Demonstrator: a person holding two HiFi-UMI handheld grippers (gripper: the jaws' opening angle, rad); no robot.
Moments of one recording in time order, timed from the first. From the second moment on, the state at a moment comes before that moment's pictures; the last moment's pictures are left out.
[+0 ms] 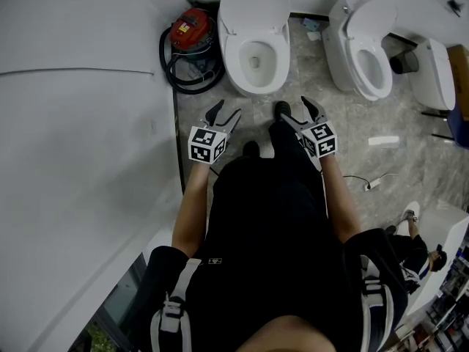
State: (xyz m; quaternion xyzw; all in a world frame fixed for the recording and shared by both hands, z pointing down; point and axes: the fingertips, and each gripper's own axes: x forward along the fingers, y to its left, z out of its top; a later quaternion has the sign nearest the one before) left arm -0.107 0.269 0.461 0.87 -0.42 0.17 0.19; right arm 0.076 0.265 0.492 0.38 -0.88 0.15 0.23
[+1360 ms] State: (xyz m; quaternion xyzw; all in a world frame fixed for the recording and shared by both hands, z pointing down) left arm -0.065 0.140 0.507 0.78 -0.51 0.21 0.30; right arm 0.110 0.095 0.565 0.22 -0.90 0.22 0.30
